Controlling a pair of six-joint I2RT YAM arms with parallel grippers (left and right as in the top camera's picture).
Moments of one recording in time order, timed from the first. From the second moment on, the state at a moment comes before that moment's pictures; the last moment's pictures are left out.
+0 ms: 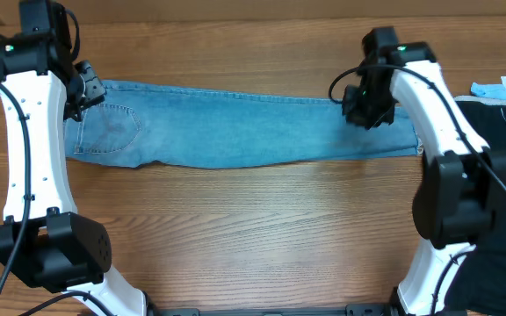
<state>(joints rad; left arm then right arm) 0.18 1.87 1.94 -1.31 -0.17 -0.38 0.10 2.04 1.80 -1.19 -0.12 0.26</state>
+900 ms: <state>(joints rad) 0.18 1.87 1.88 -1.26 -0.17 -0.39 0.08 2.25 1.79 -0.89 -0.20 -0.88</state>
